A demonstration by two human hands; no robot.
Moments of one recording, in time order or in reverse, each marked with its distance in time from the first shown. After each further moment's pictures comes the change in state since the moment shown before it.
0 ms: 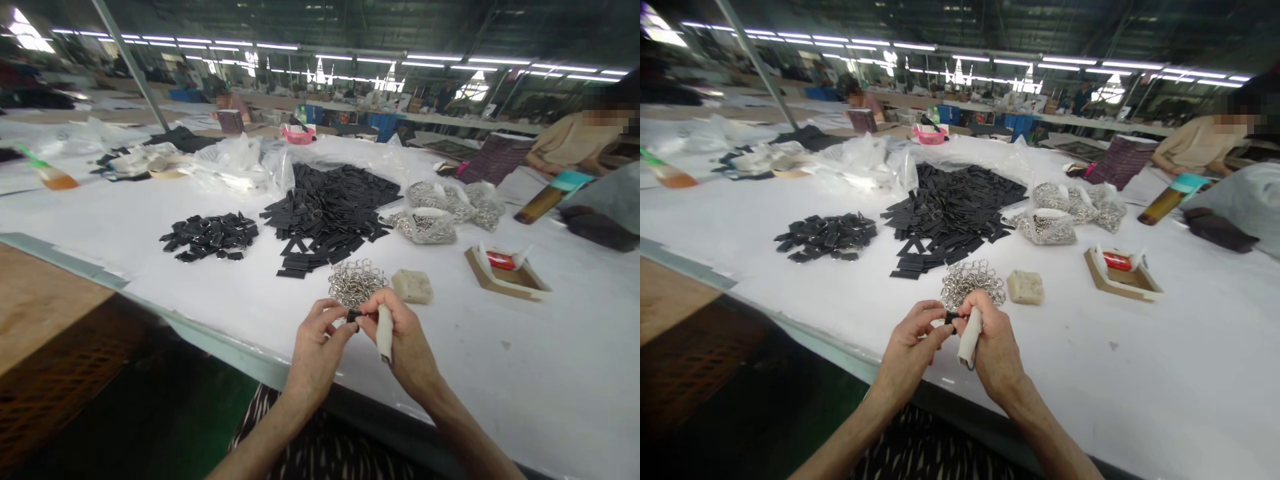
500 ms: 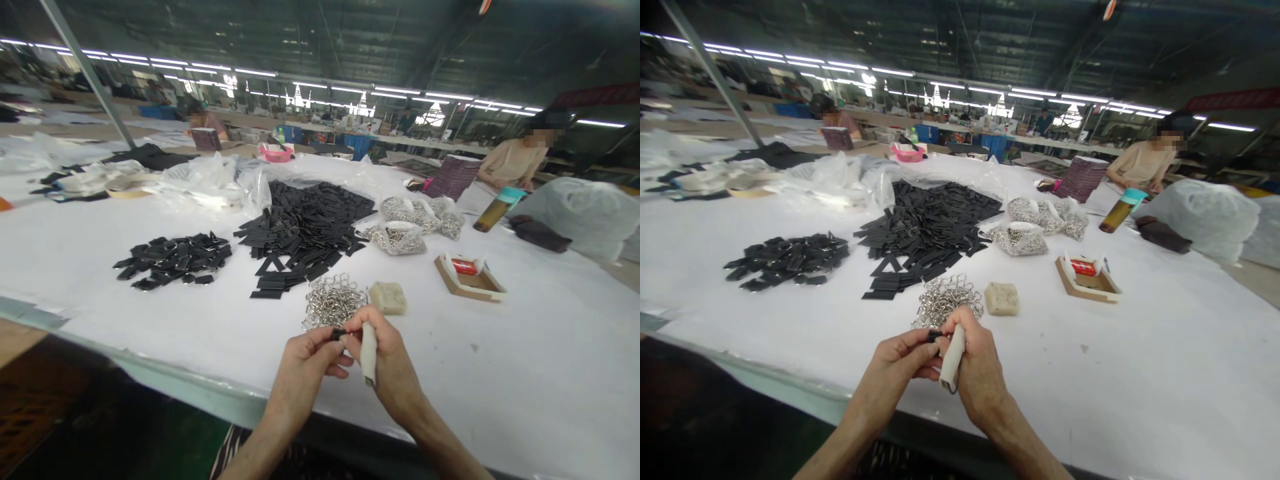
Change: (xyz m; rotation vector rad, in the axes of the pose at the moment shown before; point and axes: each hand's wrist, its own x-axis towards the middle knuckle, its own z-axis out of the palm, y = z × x) left_hand 0.006 0.013 0.013 -0.094 -0.297 -0.209; right_hand -0.004 -0.003 -0.006 0.092 0.046 0.098
